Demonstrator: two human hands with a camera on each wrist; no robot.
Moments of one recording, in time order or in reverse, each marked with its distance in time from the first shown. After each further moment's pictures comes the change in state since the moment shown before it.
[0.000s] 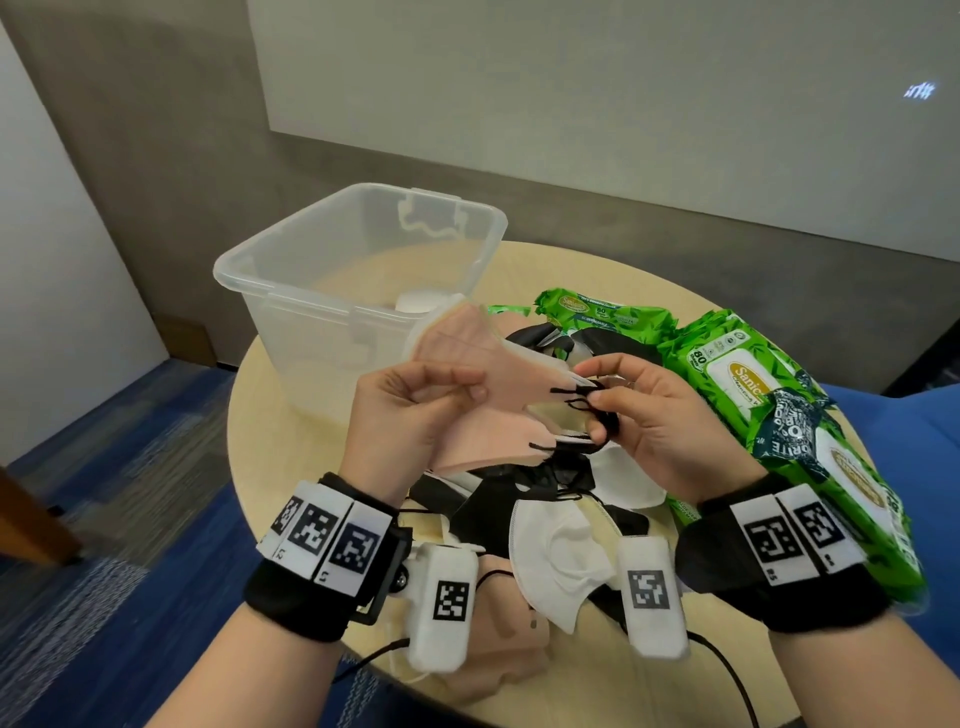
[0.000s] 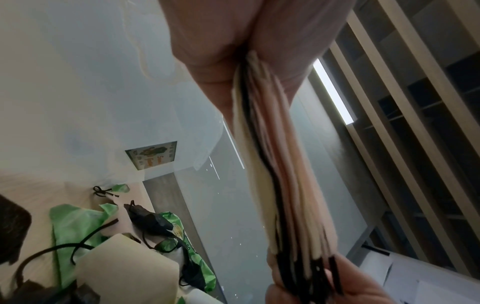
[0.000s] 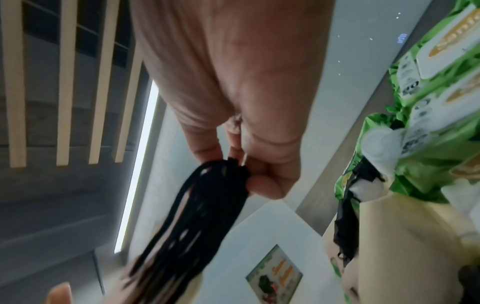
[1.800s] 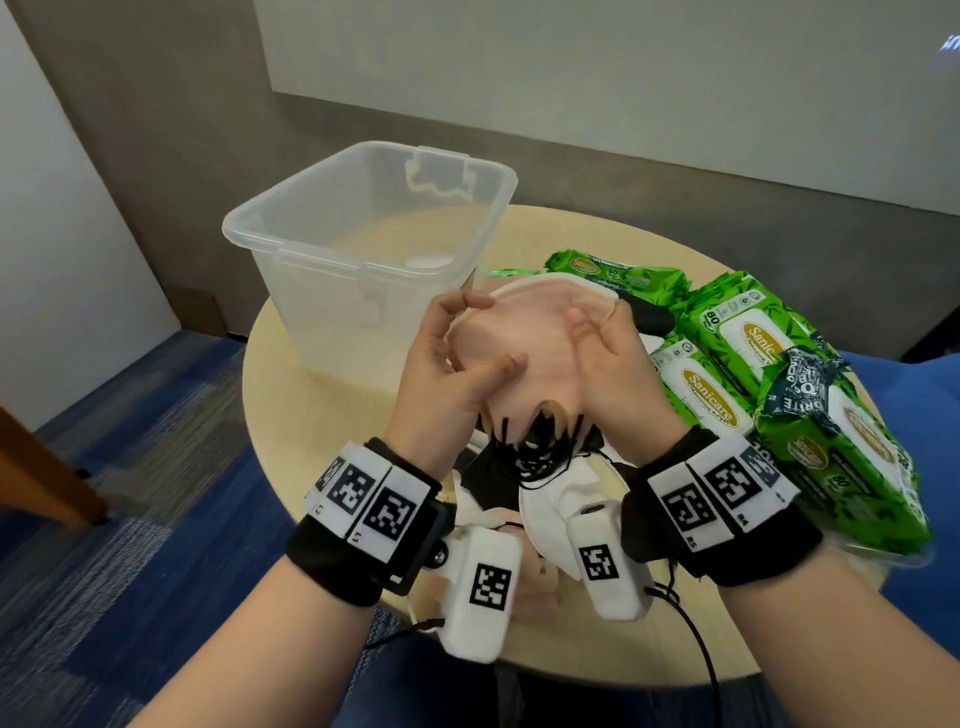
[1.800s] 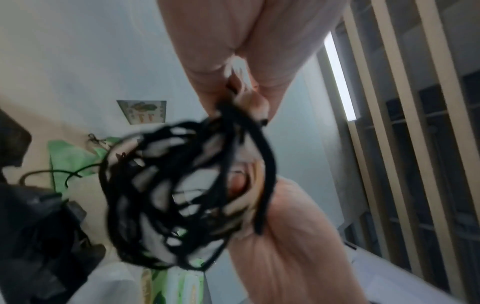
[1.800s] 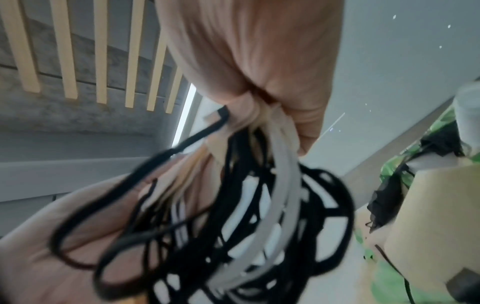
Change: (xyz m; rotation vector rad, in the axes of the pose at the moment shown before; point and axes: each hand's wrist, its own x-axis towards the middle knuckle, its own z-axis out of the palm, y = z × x) left_hand -0.017 0.001 0.015 -0.107 -0.134 -0.020; right_hand 0.018 0.019 0.045 -0.337 0.313 -0.177
